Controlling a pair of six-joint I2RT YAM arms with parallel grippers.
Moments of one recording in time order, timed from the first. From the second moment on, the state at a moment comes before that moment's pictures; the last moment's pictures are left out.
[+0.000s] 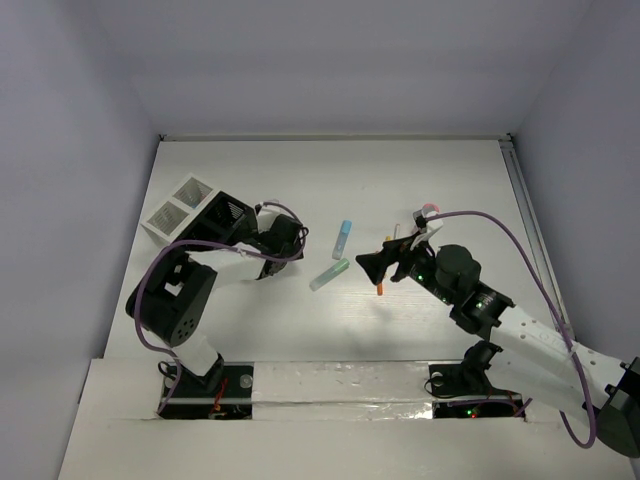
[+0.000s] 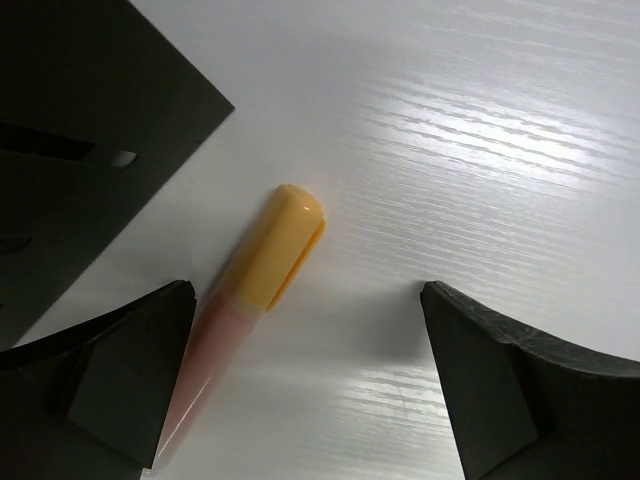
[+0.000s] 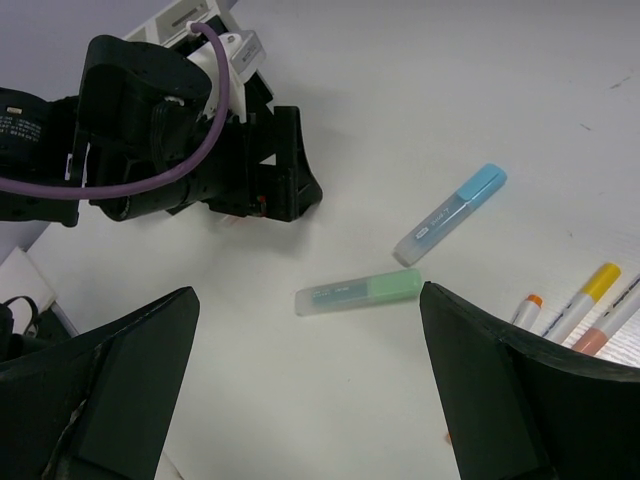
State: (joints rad) left arm -0.59 1.62 0.77 -0.09 -0.54 -0.64; right arm 0.77 0.81 0.51 0.19 0.05 0.42
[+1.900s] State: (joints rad) left arm 0.00 1.14 0.92 -0.19 -0.47 -0.57; right arm 0.77 0.71 0.51 0.16 0.03 0.43
